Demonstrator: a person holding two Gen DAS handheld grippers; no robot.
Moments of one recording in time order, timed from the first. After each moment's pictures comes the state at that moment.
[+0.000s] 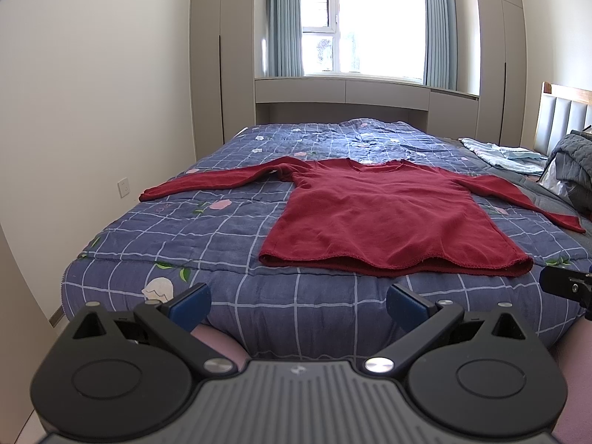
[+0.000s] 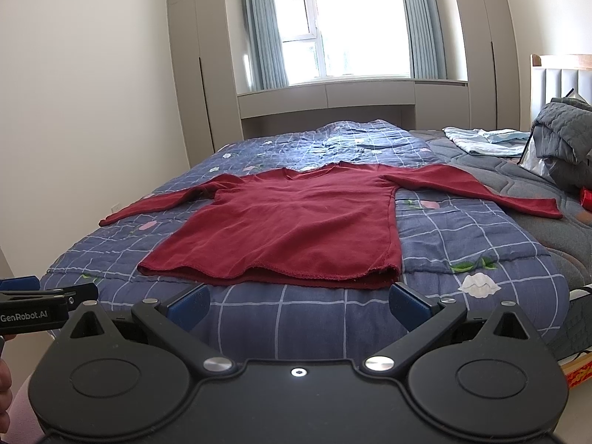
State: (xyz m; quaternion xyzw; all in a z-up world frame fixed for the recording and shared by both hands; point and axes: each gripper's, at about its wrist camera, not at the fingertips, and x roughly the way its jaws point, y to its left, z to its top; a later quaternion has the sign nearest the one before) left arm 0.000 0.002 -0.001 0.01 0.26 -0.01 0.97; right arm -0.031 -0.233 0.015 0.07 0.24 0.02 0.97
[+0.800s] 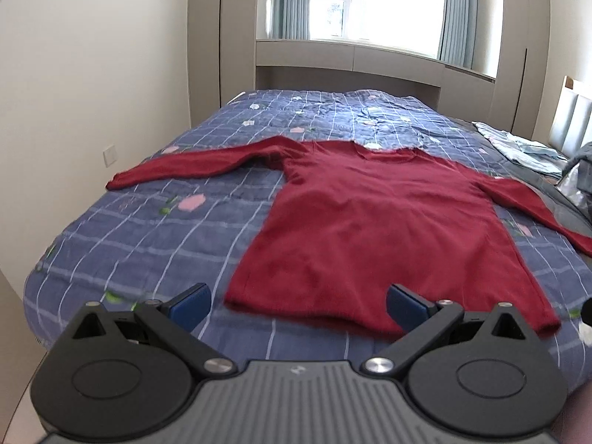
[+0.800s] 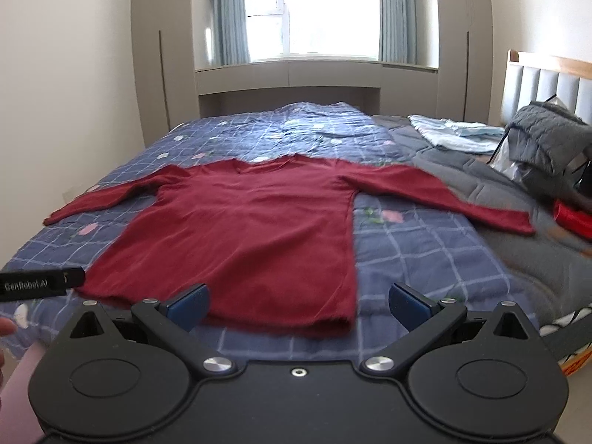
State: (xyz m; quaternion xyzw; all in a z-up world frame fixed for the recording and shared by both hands) left arm 0.133 -0.018 0.008 -0.01 0.32 0.00 0.95; right arm 0.056 -0.259 0.044 0.04 0.28 -0.05 0.96
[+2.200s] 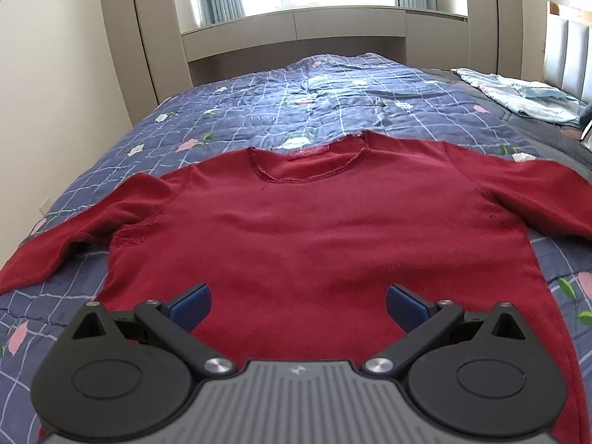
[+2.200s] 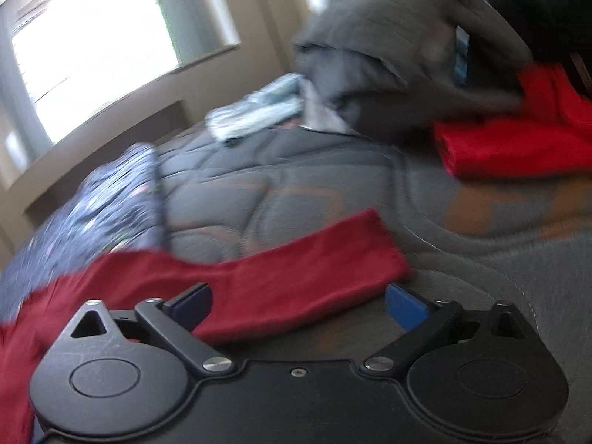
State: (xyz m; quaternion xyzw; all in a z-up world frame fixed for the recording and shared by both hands) left arm 0.396 -0.202 -0.066 0.09 0.36 -0.04 0.93; right arm 0.248 -0.673 -0.073 0.28 0.26 -0.29 0.88
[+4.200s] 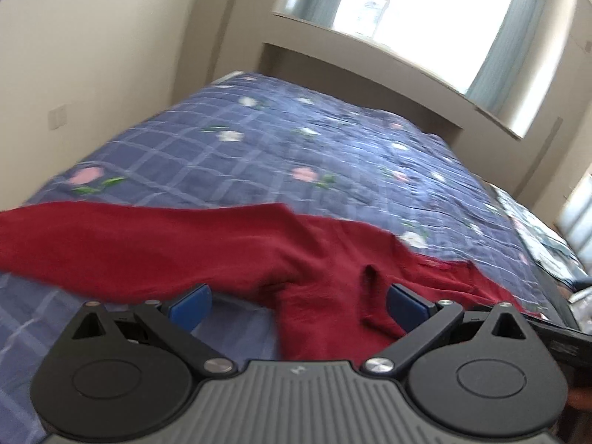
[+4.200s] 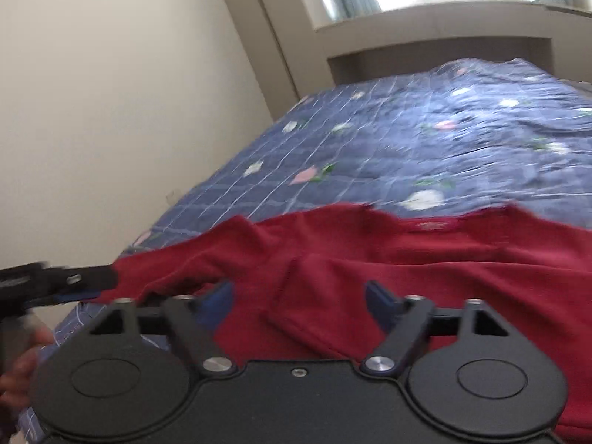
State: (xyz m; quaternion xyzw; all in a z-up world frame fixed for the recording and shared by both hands) left arm 0.477 0.049 -0.018 -0.15 0.35 -0.05 0.93; right arm 0.486 -0.277 -0.018 0.11 0.33 0.20 0.92
